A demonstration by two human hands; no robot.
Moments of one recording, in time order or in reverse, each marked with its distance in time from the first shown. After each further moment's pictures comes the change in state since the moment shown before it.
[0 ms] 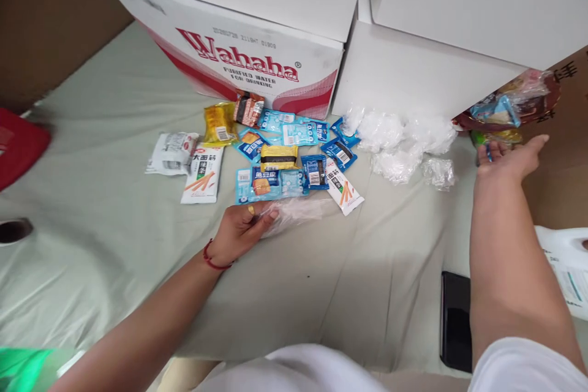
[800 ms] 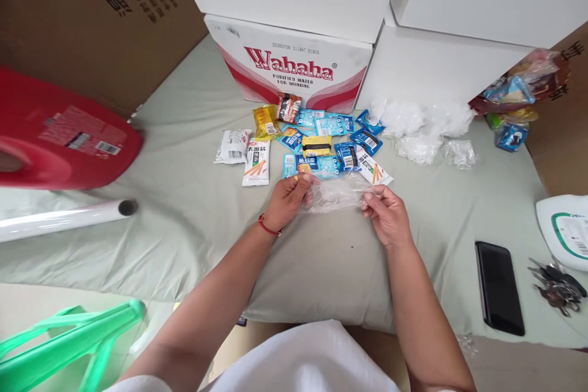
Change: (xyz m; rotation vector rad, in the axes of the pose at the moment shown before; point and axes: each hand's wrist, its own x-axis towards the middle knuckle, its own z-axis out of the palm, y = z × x) left_hand -0.002 -0.001 -0.004 -0.457 0.039 -0.195; right_hand -0.409 -0.035 0.042 0.176 -0.658 0.543
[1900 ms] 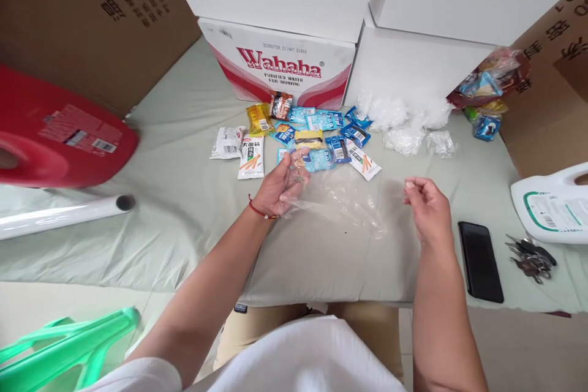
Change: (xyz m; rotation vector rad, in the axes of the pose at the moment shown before) left_hand 0.005 0.018 -0.006 -0.745 -0.256 -0.278; right_hand -0.028 -0.035 -0.082 -0.572 0.317 -0.302
